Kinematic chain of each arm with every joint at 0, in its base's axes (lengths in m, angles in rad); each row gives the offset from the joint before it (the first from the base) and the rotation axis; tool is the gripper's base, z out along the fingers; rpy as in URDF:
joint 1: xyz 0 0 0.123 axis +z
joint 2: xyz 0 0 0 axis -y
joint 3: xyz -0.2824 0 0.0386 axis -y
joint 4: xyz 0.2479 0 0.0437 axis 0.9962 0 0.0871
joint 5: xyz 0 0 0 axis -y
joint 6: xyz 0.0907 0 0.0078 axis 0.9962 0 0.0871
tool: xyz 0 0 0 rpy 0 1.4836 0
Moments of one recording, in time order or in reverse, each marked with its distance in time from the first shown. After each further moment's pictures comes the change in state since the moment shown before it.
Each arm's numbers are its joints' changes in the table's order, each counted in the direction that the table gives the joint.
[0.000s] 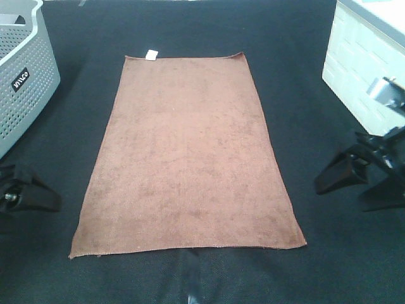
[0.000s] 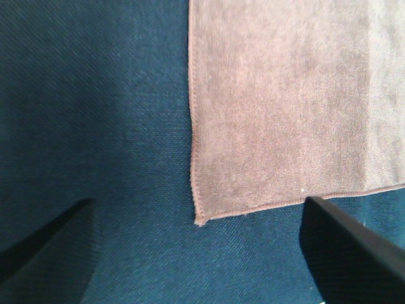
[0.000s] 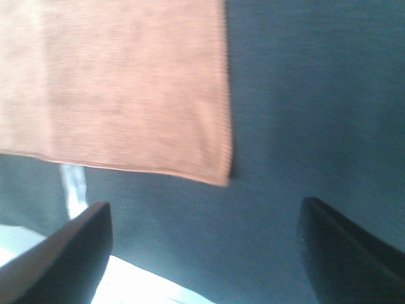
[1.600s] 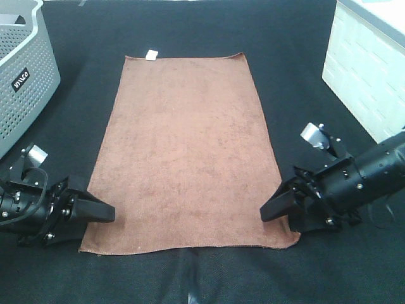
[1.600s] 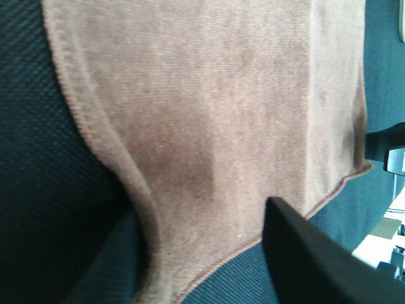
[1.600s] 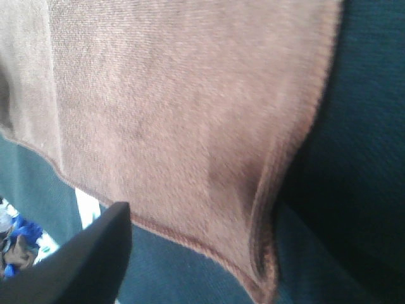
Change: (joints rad) left arm -0.063 -0.474 0.038 -0.678 -0.227 0.684; right arm 0.102 -0.444 0.023 0.456 0.068 -0.494
